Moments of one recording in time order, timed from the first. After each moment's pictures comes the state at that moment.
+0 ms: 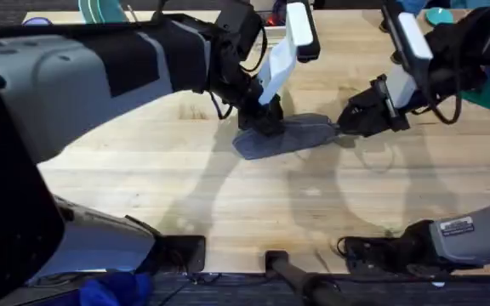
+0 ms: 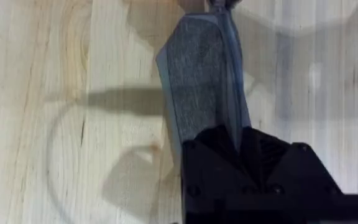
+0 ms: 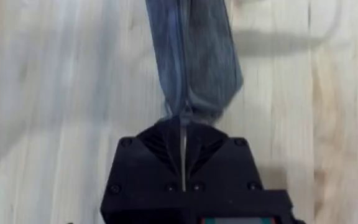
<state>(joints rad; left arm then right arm) -0.48 1.64 1.10 -0.68 0.62 0.88 -0.15 1.74 1.12 -1.13 -0.70 -1.81</state>
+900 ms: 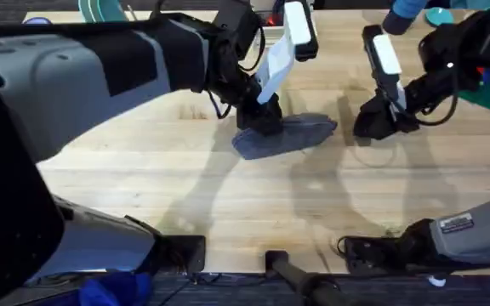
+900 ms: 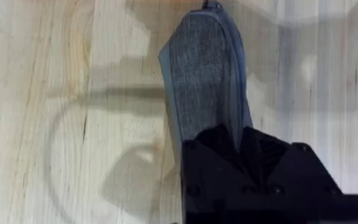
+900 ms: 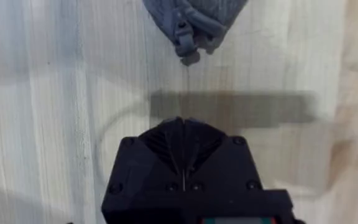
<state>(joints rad) -0.47 1.64 1.10 -0.68 0.62 0.88 -0.17 1.78 1.13 -1.05 -0.43 -1.76</state>
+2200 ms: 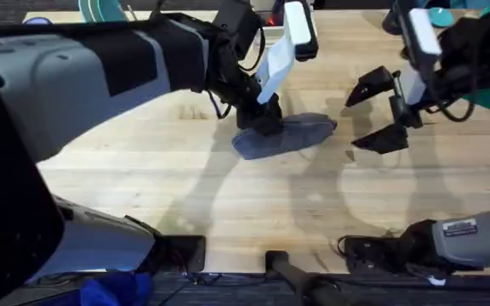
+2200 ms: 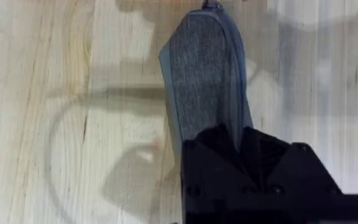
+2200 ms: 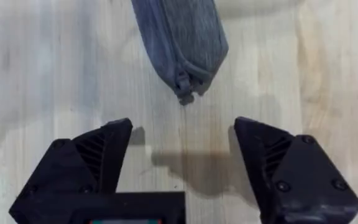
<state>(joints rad) -0.47 1.64 1.10 -0.68 0.62 0.88 -0.21 1.70 1.13 -1.12 -0.66 -1.75</state>
